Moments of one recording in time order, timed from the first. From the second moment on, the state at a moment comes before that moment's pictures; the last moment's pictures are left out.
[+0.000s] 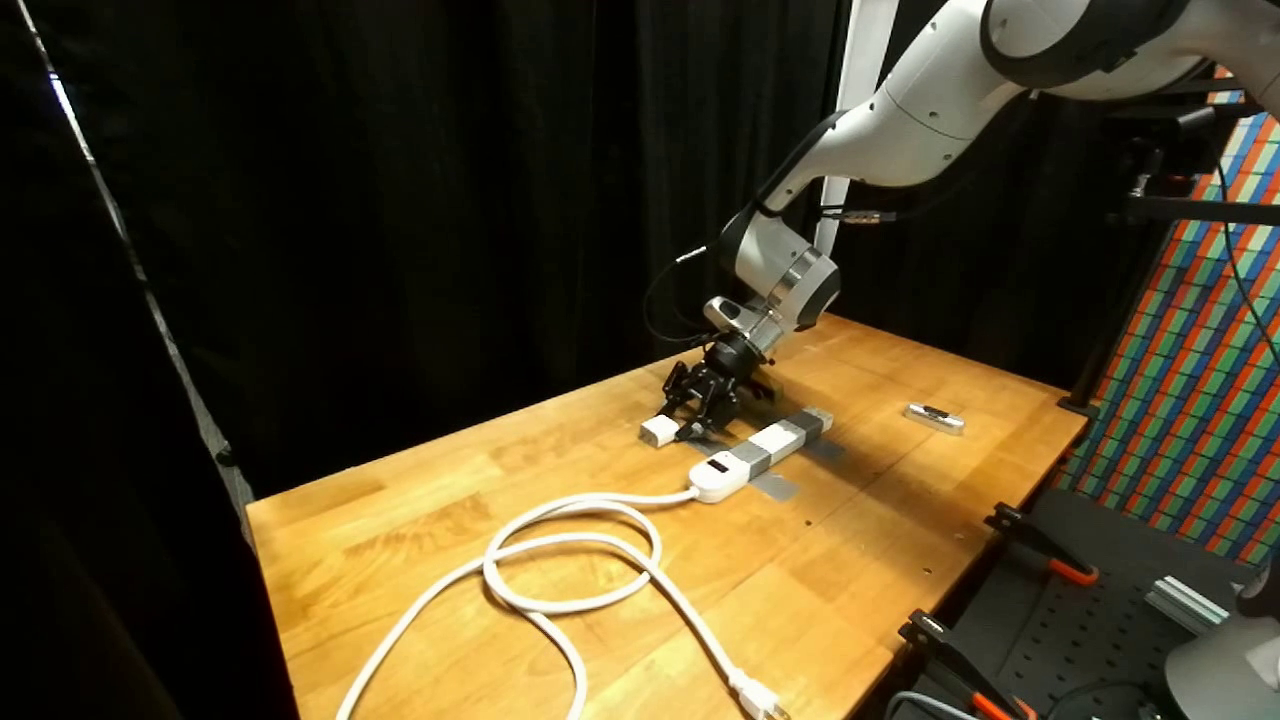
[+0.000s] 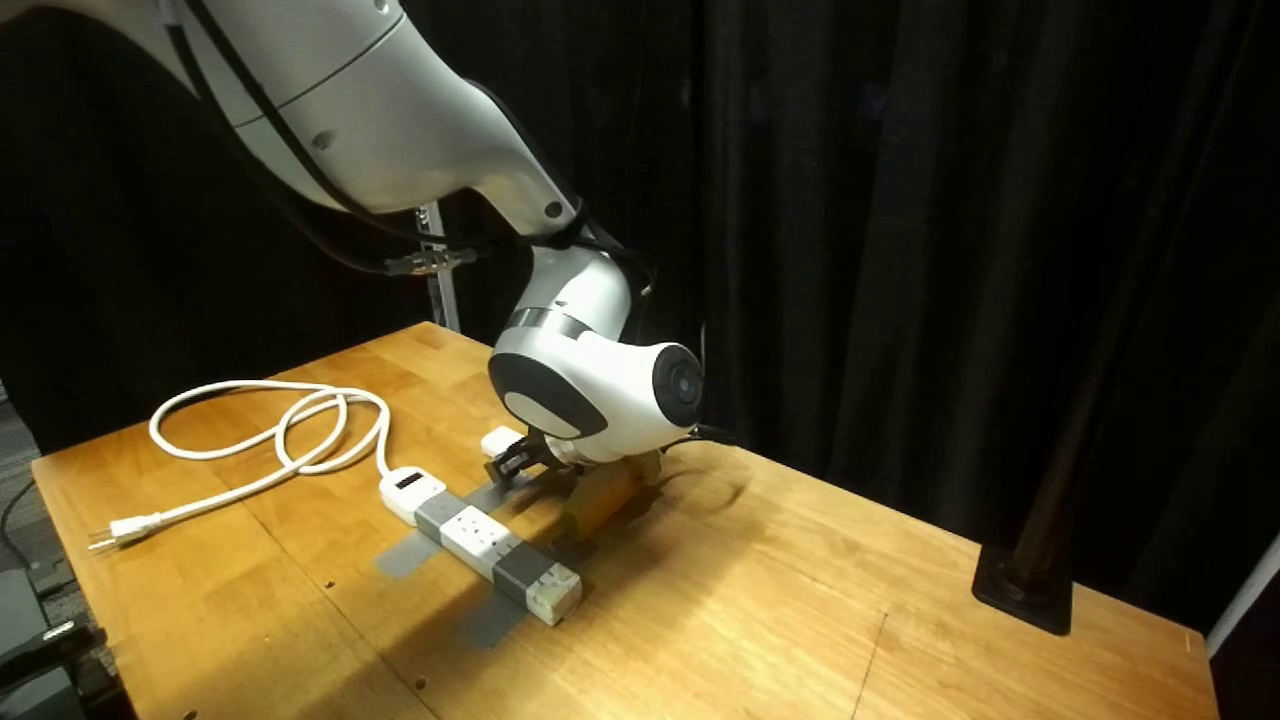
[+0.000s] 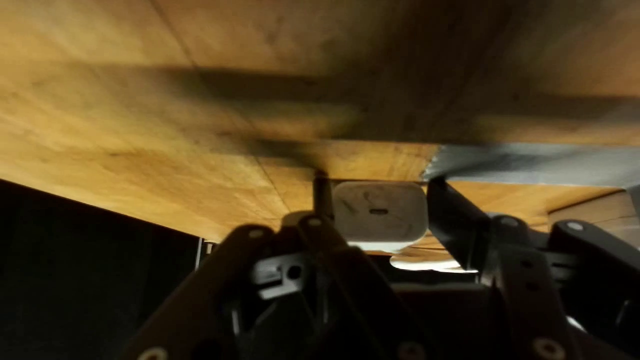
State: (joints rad) arm -0.24 0.86 0.06 -1.73 1.06 2.10 -2.58
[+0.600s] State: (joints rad) arm -0.23 0.86 0.05 -1.73 1.06 2.11 -2.55
